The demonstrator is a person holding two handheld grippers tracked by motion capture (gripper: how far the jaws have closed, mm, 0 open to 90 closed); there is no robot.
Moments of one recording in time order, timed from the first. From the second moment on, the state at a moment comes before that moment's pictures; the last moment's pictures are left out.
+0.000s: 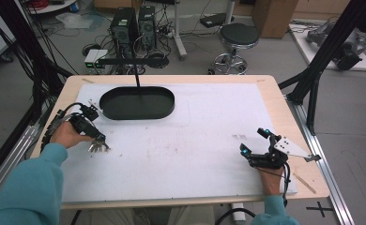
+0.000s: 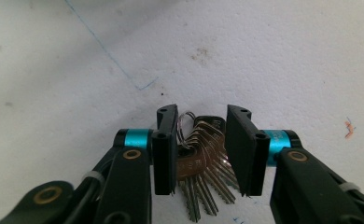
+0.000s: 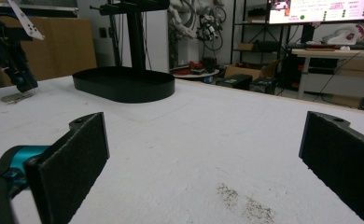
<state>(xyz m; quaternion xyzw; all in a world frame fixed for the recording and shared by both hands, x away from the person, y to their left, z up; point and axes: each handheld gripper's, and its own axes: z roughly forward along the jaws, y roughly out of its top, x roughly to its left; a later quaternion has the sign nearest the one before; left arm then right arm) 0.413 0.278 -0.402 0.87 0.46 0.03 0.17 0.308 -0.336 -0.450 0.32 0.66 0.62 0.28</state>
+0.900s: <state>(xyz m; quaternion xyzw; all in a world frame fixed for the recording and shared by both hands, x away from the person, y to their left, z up) 0.411 0.279 -0.400 0.88 0.45 0.03 0.17 0.309 -0.337 -0.450 0.32 0.66 0.62 0.28</state>
